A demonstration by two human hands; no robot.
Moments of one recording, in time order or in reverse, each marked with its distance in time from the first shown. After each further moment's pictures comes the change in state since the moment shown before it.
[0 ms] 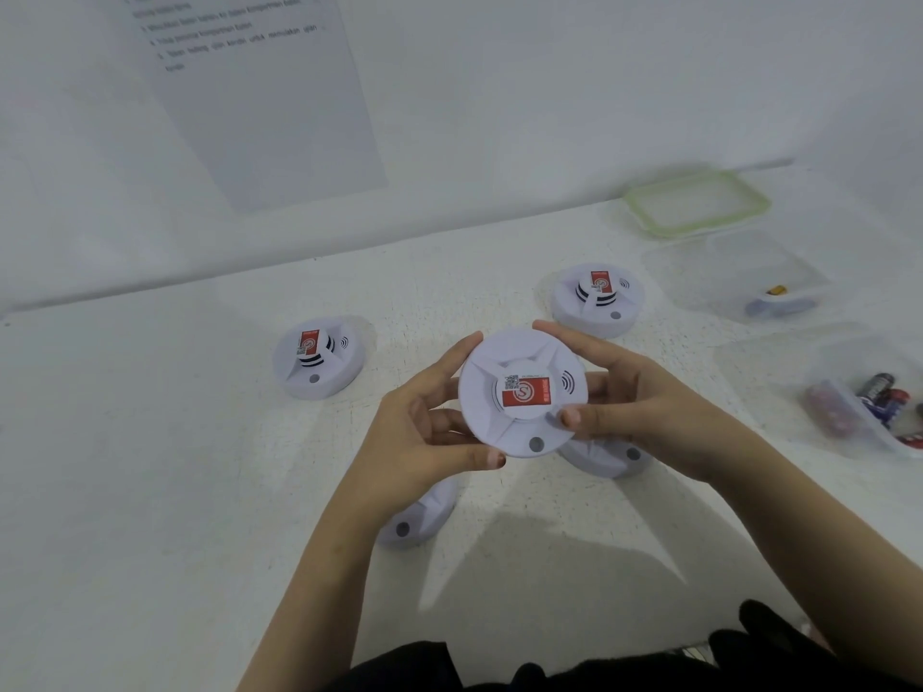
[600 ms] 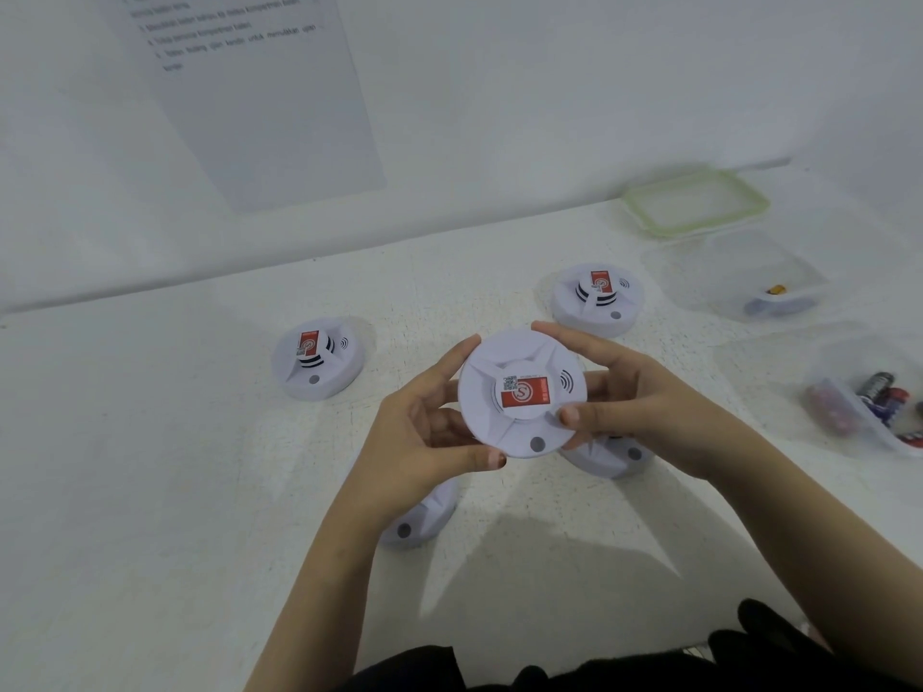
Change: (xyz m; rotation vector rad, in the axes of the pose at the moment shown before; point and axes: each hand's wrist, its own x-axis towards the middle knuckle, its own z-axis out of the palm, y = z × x) left_hand -0.001 -0.005 -0.001 -0.034 0.010 0.015; right_hand 0.001 -0.003 0.002 0.000 0.016 0.010
